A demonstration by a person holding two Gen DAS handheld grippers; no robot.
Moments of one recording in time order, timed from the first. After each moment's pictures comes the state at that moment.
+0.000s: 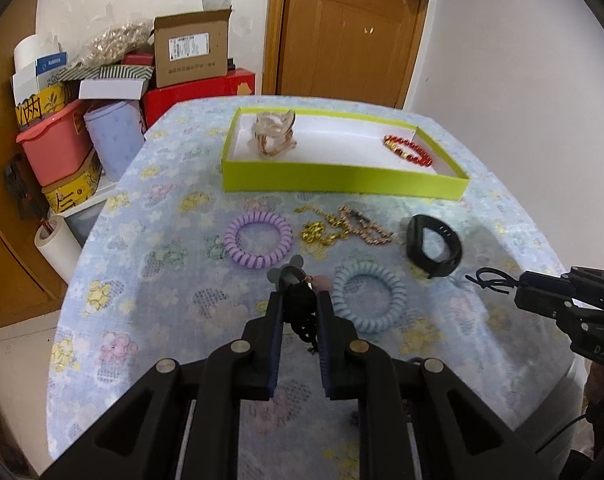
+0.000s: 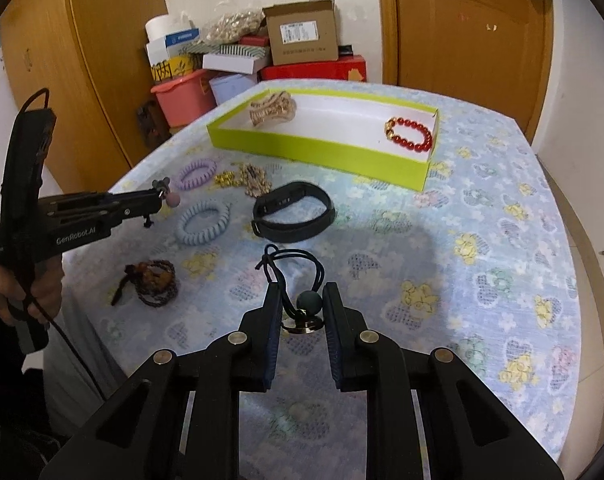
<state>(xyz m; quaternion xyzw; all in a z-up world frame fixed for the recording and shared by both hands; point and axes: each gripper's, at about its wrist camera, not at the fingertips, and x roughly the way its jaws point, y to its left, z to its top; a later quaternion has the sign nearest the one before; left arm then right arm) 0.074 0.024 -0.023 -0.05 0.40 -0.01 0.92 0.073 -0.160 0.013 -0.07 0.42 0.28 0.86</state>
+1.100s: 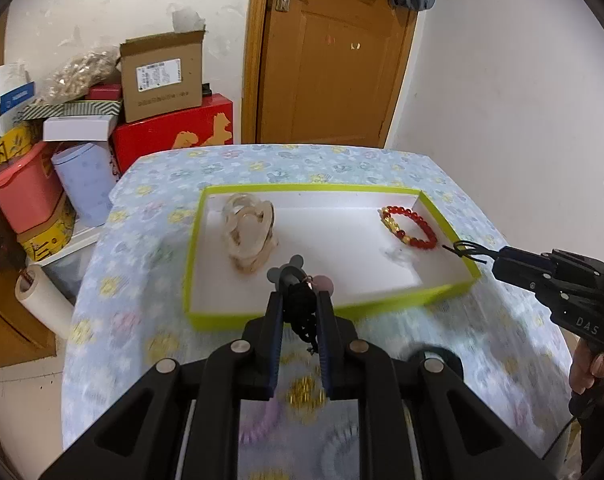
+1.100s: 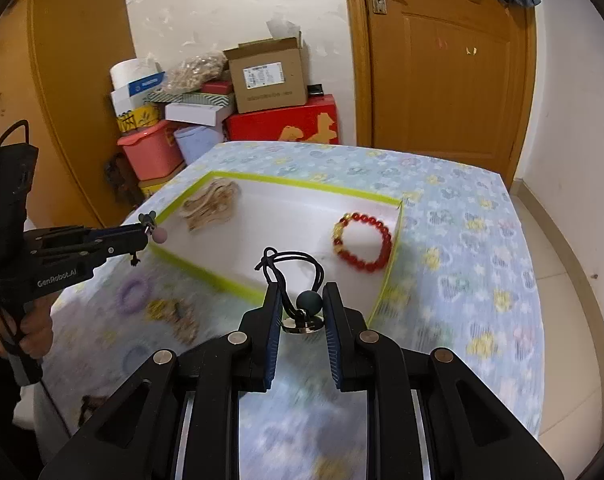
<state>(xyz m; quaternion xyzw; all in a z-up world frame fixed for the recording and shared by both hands) 0.190 0.026 0.011 -0.05 0.38 -0.05 0.92 0.195 -0.157 0.047 -0.05 0.38 0.25 0.89</state>
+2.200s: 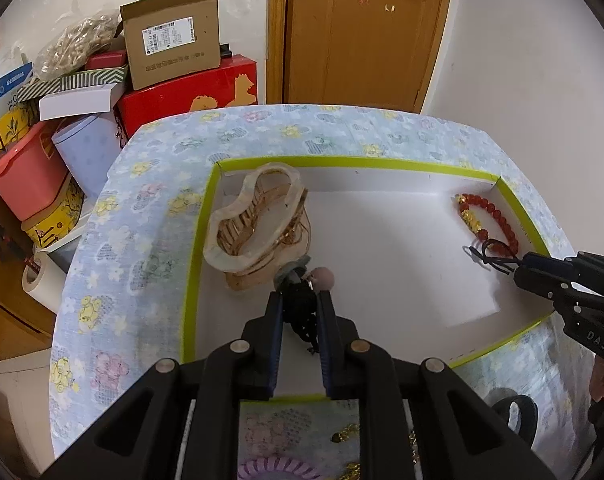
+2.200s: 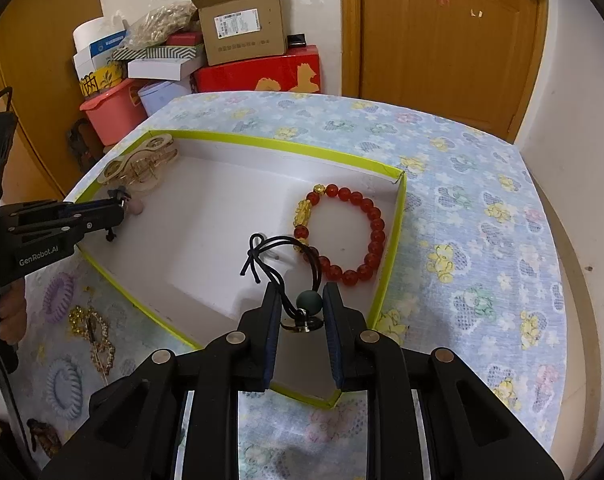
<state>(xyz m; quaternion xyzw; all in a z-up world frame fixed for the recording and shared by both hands) 0.258 0.039 -0.033 -0.04 0.45 0.00 0.89 0.260 -0.141 -0.005 -0.09 0.45 0.22 0.86</state>
